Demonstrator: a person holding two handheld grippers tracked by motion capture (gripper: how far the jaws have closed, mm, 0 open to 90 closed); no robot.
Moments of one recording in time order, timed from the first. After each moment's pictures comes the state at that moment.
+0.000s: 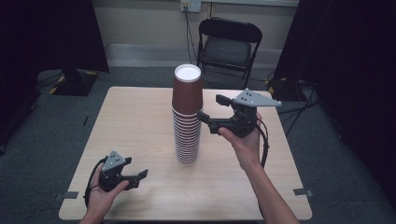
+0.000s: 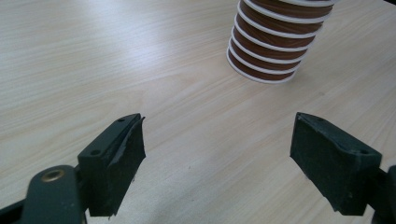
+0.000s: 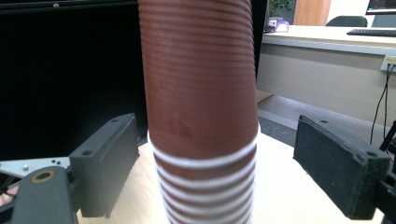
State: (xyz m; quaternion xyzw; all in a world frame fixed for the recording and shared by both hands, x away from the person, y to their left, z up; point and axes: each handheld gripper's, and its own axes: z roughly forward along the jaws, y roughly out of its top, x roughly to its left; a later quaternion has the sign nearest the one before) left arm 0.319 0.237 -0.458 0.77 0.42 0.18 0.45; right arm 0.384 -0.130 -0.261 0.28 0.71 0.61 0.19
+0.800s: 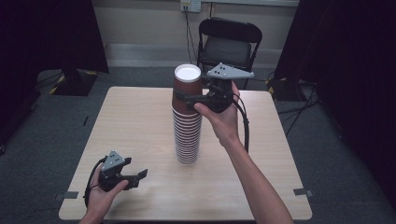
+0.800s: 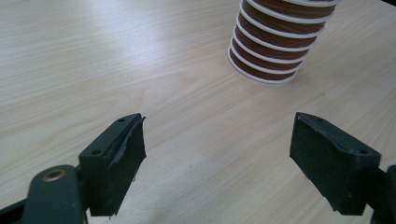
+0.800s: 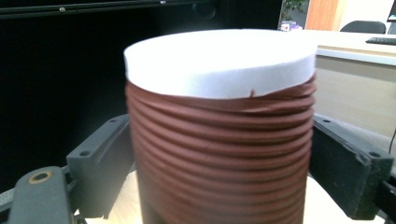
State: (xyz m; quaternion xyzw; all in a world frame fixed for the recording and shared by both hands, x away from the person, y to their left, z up) left arm 0.319 0.239 -0.458 0.77 0.43 0.18 0.45; right arm 0.425 -0.077 -0.233 0.27 0.72 0.61 0.18
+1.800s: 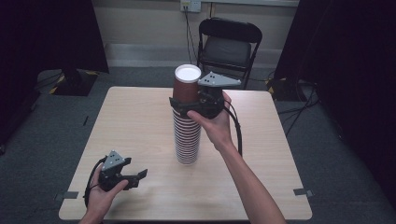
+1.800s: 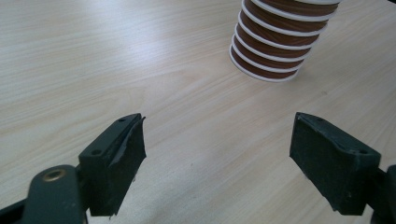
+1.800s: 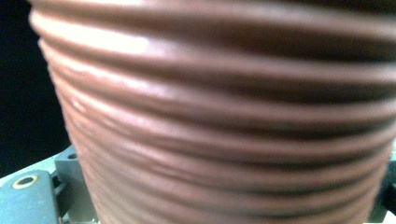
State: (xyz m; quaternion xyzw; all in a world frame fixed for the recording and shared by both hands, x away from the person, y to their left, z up) left arm 0.320 0.239 -0.459 0.77 0.43 0.18 0.44; right arm 0.434 -0.063 -0.264 0.28 0.74 0.59 0.18
